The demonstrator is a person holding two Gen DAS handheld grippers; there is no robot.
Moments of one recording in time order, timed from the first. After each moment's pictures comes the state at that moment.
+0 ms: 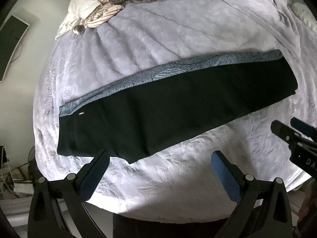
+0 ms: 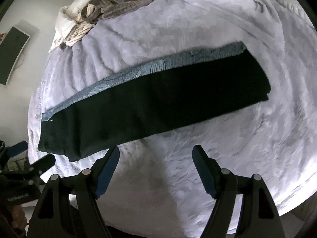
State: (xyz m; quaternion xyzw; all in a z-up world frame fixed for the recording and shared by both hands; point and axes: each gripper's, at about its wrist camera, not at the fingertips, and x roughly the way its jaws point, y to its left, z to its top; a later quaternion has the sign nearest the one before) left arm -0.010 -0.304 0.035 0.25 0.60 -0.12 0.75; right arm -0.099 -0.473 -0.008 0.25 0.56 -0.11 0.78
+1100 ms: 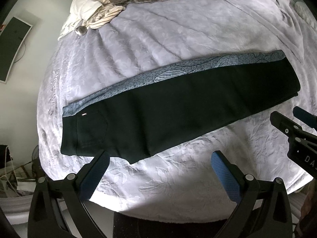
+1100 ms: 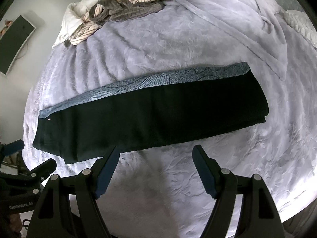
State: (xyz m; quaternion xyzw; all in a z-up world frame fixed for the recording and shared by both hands) left arm -0.010 -0.309 0.038 0.26 0.60 -0.11 0.75; right arm -0.087 -0.471 0.004 0.21 0.55 -0.11 0.80
